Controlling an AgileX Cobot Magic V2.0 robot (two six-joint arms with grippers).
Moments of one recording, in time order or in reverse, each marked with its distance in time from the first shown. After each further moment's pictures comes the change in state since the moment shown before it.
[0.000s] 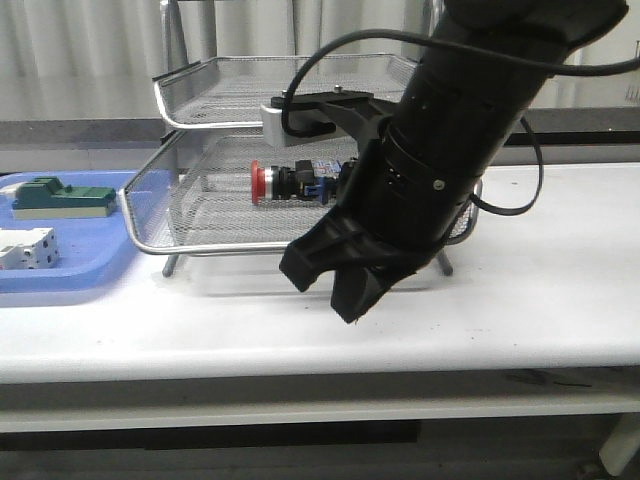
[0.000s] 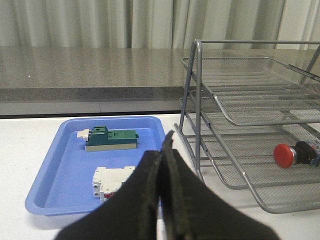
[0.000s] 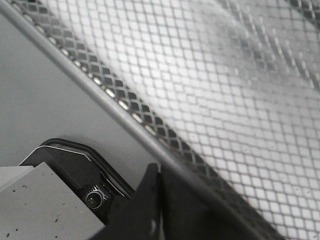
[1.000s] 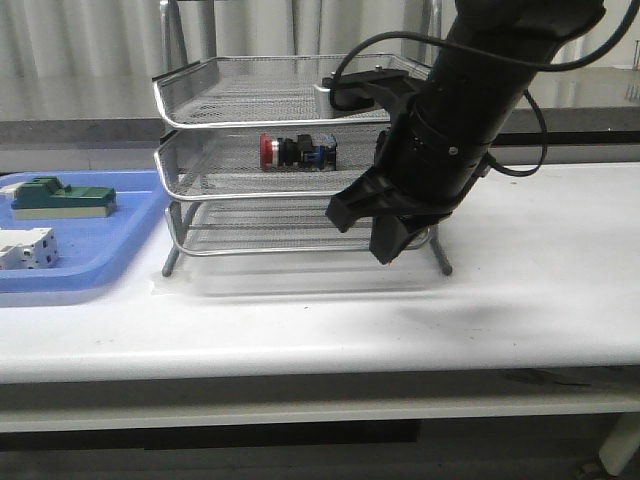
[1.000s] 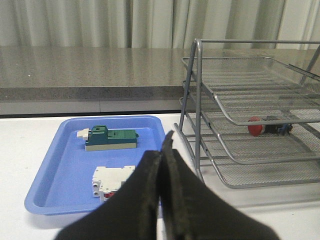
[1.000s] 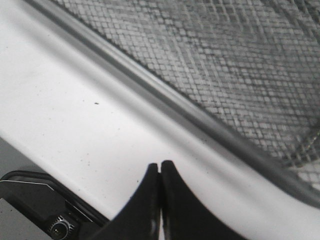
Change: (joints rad) left arm 0.000 0.000 0.001 0.000 0.000 0.000; right arm -0.146 0.093 -0.160 -0.063 0.027 -0.001
